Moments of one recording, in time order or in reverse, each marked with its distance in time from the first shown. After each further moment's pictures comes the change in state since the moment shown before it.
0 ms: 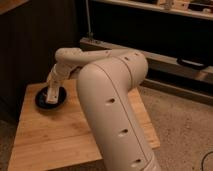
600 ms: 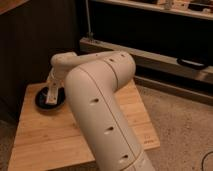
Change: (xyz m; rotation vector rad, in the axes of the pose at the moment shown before) arm -0.008 -0.010 0.034 0.067 -0.055 0.004
